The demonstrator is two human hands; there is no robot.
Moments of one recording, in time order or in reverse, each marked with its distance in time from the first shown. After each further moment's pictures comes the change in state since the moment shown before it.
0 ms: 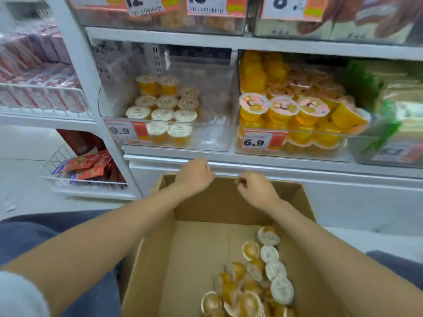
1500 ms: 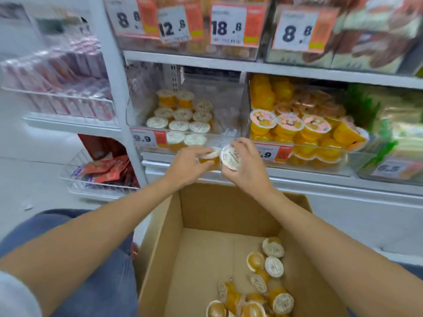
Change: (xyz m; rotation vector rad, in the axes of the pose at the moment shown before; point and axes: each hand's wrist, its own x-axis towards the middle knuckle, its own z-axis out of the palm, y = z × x) left_hand -0.030 -0.012 -0.070 -0.188 0.215 0.278; right_hand 0.011 -0.079 -0.038 0.127 0.387 -0.225
